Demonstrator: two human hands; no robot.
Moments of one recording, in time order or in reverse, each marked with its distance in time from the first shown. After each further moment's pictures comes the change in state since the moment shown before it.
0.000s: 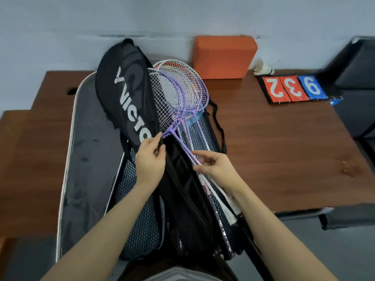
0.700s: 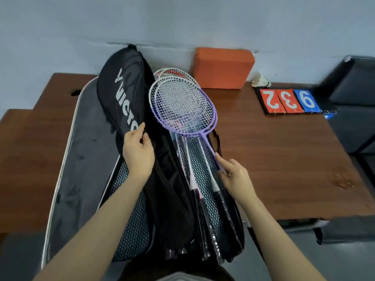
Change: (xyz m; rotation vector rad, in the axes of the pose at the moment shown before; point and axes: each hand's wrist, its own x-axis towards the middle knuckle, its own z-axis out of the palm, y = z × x) left_hand 0.016 0.018 -0.004 0.018 0.214 -0.163; right_hand -0.017 0.043 -0.054 -0.745 0.255 -0.359
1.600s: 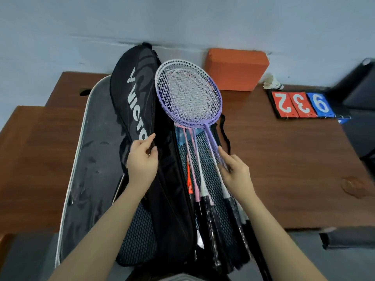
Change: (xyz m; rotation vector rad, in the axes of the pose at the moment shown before) left_hand 0.012 -0.020 -0.019 0.044 -0.149 0.050; right_hand 0.032 -0.032 0.013 0.111 0.066 0.014
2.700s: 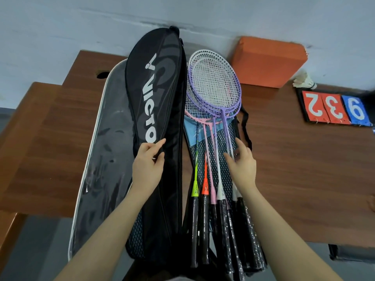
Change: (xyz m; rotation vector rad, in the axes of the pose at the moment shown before) left_hand 0.001 -0.049 -0.018 0.027 -0.047 0.014; right_hand 0.045 0.011 0.058 -0.097 0.040 0.284
